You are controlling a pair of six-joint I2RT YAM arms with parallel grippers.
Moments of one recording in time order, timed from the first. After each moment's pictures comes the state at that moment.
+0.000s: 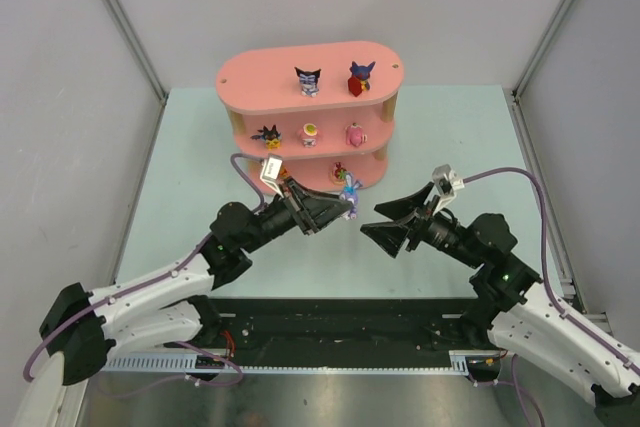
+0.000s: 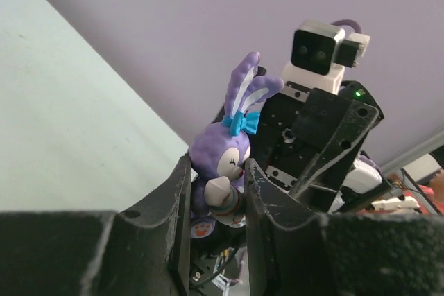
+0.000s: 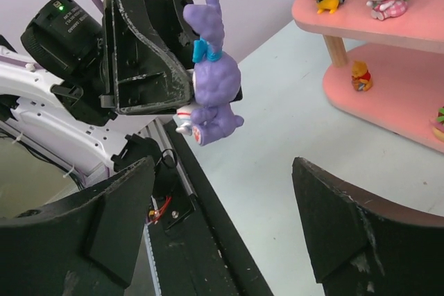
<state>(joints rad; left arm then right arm) -0.88 0.95 0.53 0.65 0.18 -0.86 0.76 0.56 0.52 0.17 -0.29 0.55</state>
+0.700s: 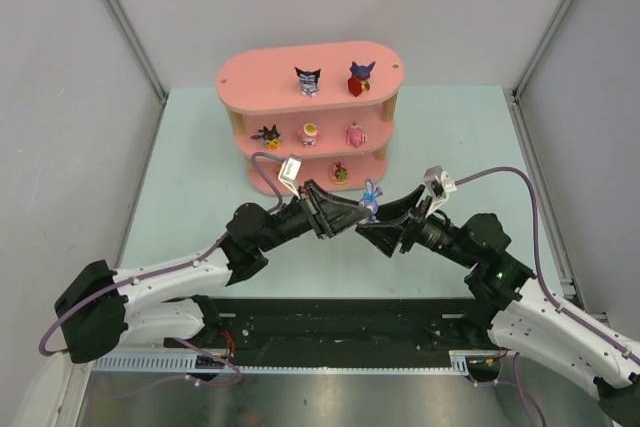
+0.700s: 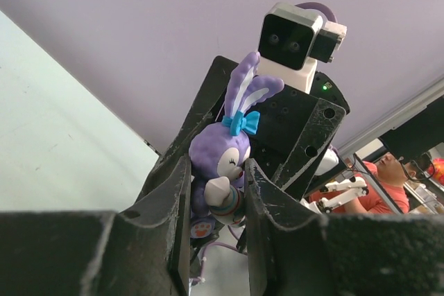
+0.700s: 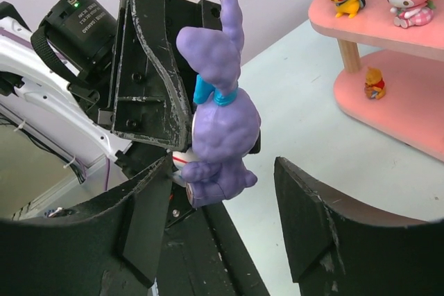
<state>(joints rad) -0.96 1.11 0.56 0.85 0.23 -0.97 0.82 0.61 0.52 0.23 -0.27 0.51</state>
